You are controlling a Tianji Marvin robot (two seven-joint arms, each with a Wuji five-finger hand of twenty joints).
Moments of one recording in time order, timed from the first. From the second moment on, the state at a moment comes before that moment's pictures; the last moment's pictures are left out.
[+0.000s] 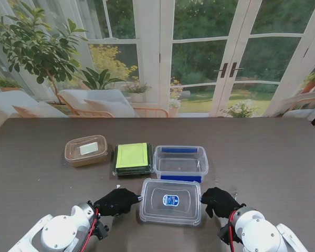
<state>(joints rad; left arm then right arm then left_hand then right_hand) 1.68 -1.06 -1.19 -1.58 0.12 -0.17 -0.29 -1.88 -1.08 1.35 -1.91 -0.29 0.40 0.19 1.00 0.02 0.01 -0.02 0.81 0.57 0.14 0.11 1.33 0.11 1.19 1.14 1.24 0.20 1.60 0.85 1.03 0.33 1.81 0.65 0.25 -0.34 1.22 0.02 0.56 0.41 0.51 0.15 1.24 0.06 1.01 0.84 1.30 0.02 1.71 0.99 0.63 0.09 1.86 0.82</state>
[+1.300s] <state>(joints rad) 1.56 -1.08 -1.12 -1.50 0.06 -0.20 -0.25 -1.83 -1.10 1.37 -1.95 -0.29 0.44 0.15 1.00 0.02 0.01 -0.02 0.81 0.60 0.14 0.11 1.34 0.12 1.19 1.14 1.24 0.21 1.60 0.85 1.03 0.34 1.81 0.65 0.25 -0.34 1.22 0.02 0.56 0.42 0.51 0.15 1.24 0.06 1.01 0.84 1.30 0.02 1.71 0.99 0.63 0.09 1.86 0.82</state>
